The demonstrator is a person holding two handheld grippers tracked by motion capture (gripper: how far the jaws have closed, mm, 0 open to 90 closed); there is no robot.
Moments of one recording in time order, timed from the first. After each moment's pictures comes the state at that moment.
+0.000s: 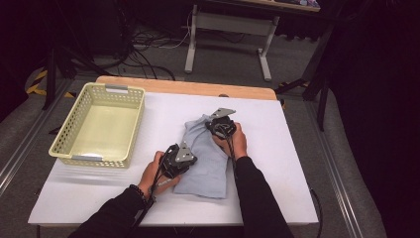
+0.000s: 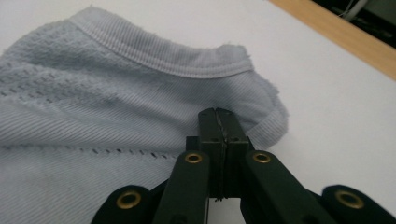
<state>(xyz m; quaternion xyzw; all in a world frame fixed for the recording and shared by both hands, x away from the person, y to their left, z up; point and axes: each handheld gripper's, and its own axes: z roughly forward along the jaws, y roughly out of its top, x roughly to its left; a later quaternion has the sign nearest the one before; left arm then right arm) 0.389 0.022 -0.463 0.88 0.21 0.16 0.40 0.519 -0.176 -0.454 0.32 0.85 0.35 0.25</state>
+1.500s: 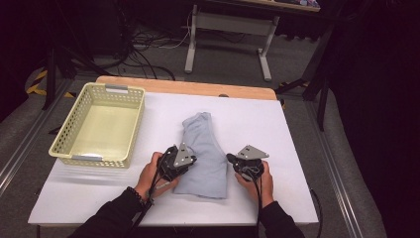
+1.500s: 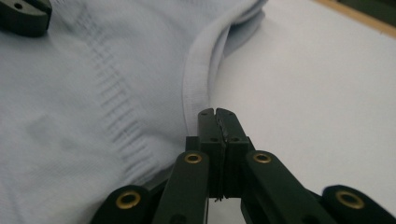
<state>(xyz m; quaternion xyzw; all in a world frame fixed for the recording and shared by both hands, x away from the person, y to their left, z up) 0.371 0.031 -0.441 0.87 0.20 0.20 0.41 0.374 -0.240 -0.448 0.34 0.82 0.38 0.26</state>
